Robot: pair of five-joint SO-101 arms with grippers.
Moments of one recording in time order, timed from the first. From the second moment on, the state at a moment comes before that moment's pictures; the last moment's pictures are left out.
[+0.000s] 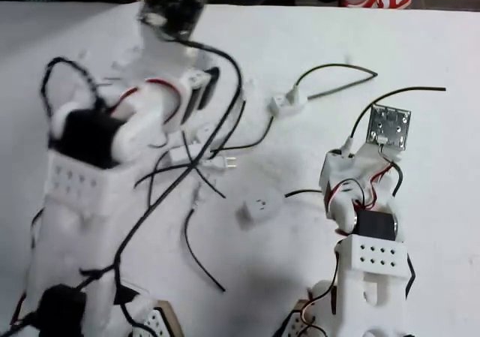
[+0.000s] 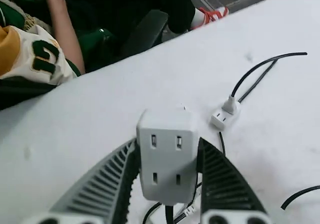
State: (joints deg) left arm 14.9 -21.3 -10.8 76.5 -8.1; right arm 5.7 -56.3 65.3 41.5 -3.1
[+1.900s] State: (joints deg) left arm 25.1 -2.0 36.7 57.6 -16.1; right arm 5.5 -56.3 66.4 41.5 -2.7
